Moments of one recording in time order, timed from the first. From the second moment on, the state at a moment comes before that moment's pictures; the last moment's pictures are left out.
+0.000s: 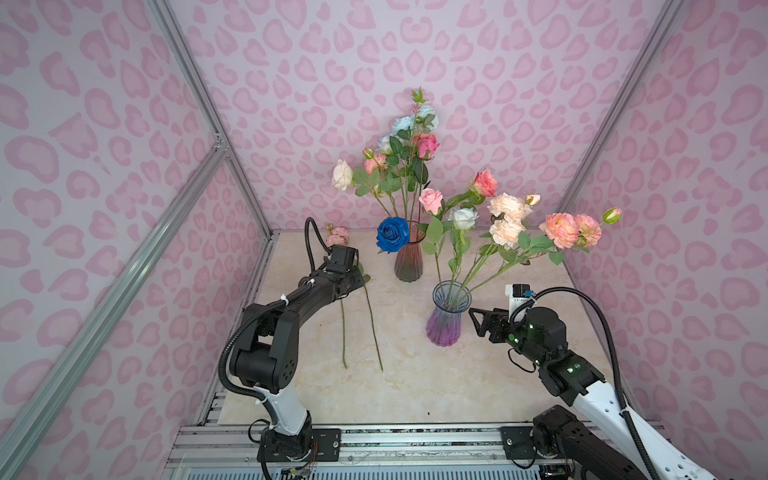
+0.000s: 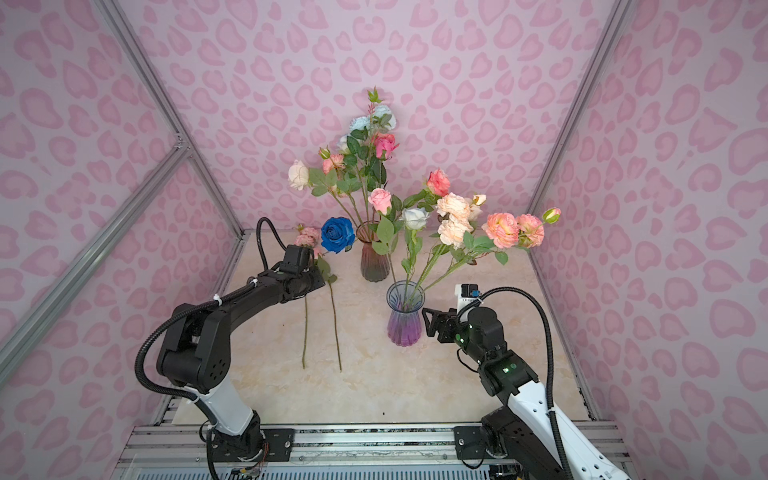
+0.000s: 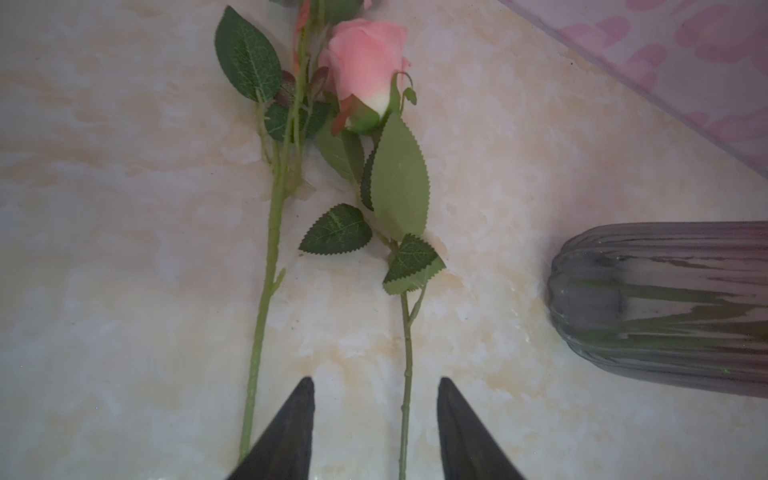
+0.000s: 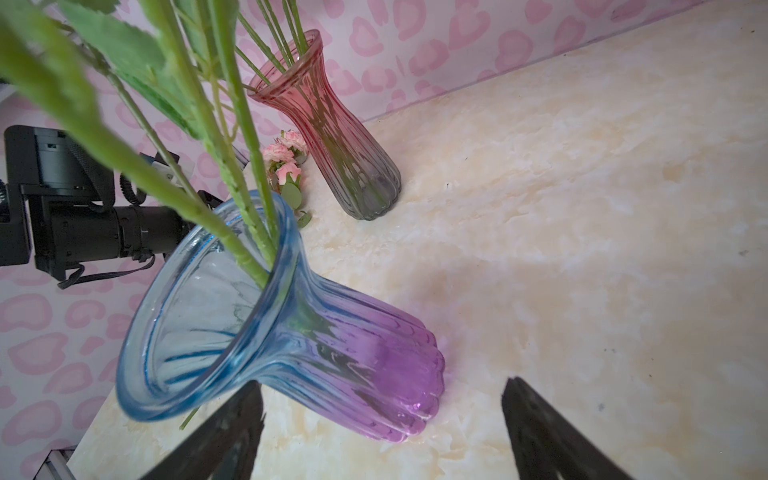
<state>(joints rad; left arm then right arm) -0.29 1.79 1.20 -0.32 -0.10 -0.62 0.43 0.73 0.49 -0.18 -0.08 0.51</state>
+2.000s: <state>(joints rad) -0.35 1.59 1.13 -0.34 -0.04 -0.51 0.37 0.67 0.47 -0.13 -0.14 0.54</state>
